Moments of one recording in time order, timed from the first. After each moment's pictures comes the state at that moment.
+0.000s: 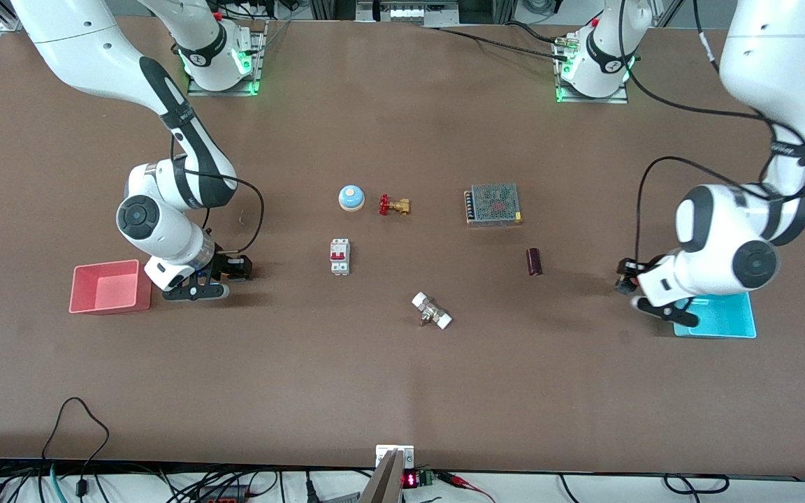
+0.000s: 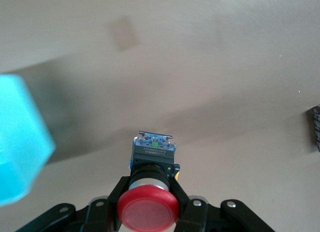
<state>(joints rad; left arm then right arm) 0.03 0.50 0.01 -1.76 -0.01 2.06 0.31 0.07 0.53 0.13 -1.98 -0.05 2.53 0.16</state>
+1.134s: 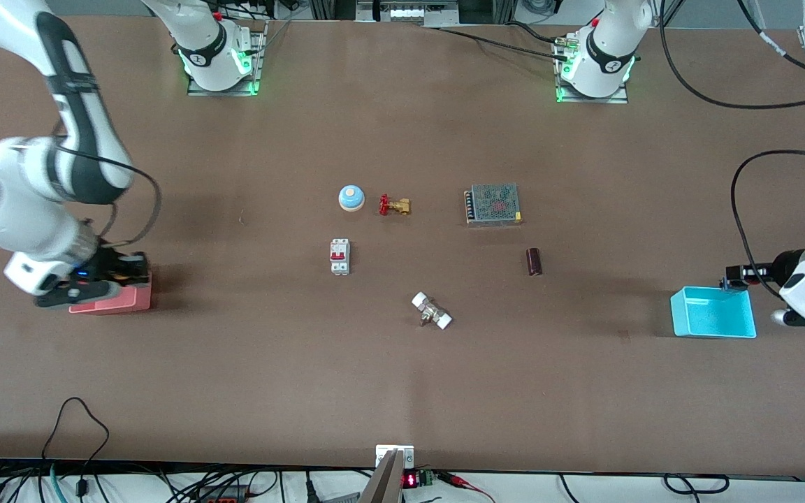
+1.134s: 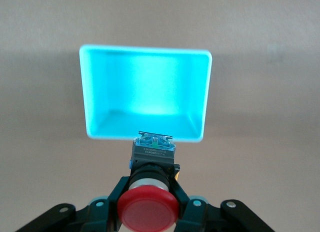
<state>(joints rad) 0.18 0.61 0.09 -1.43 -0.01 1.83 0.24 -0.19 0.35 0.11 -1.82 -0.04 2.24 -0.29</state>
